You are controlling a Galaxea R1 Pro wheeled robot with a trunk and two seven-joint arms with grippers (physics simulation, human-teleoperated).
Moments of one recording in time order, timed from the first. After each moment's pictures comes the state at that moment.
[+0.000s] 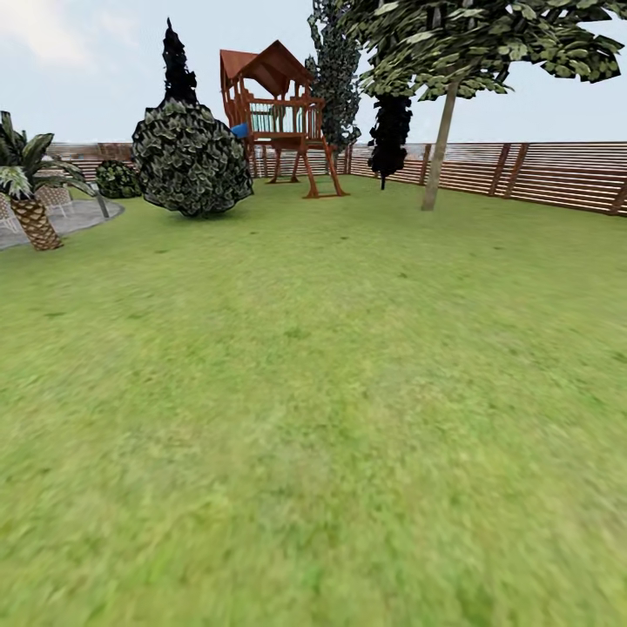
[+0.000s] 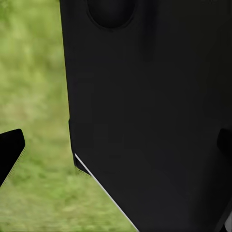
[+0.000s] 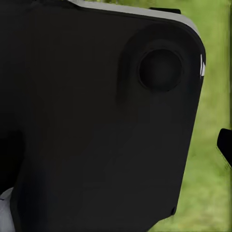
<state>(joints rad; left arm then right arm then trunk) 0.00 0.00 0.01 -0.09 0.01 -0.01 0.00 -0.06 -0.01 0.01 -0.02 0.05 -0.14 0.11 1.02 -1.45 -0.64</state>
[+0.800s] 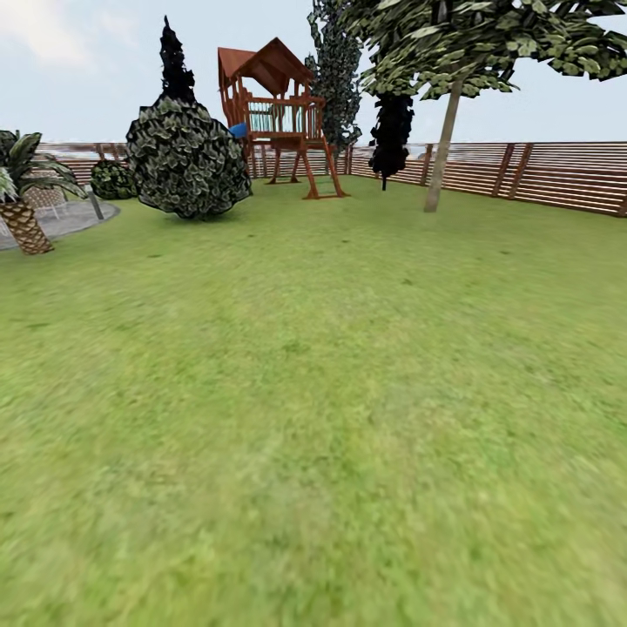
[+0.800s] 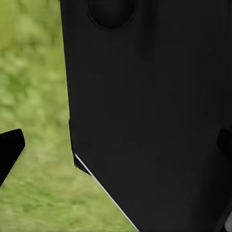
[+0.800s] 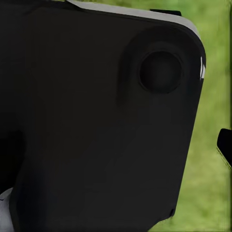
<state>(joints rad) 0.00 0.00 0.01 -0.09 0.01 -0.01 0.00 -0.06 -0.01 0.02 -0.02 0.05 -0.14 0.11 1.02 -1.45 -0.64</state>
